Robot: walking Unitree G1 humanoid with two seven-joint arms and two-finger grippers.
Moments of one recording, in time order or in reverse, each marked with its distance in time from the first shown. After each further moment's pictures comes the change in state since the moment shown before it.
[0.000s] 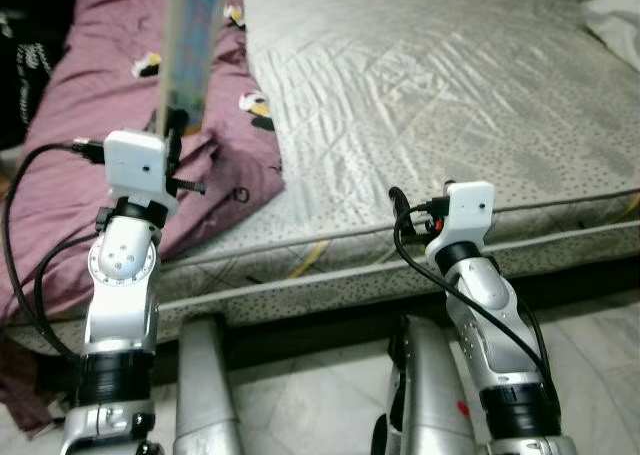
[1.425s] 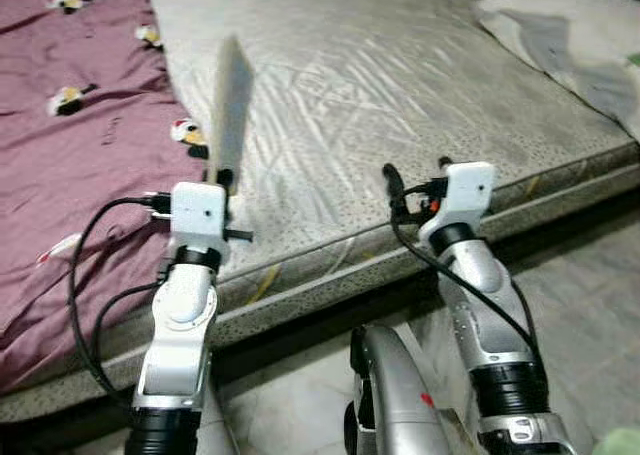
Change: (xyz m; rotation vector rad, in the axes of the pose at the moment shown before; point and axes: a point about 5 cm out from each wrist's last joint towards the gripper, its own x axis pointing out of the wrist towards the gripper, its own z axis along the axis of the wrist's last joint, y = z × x) left arm -0.037 -0.064 -0.016 -0.111 0.251 0.002; right arm 0.015 0.008 0.018 0.008 -0.107 0.054
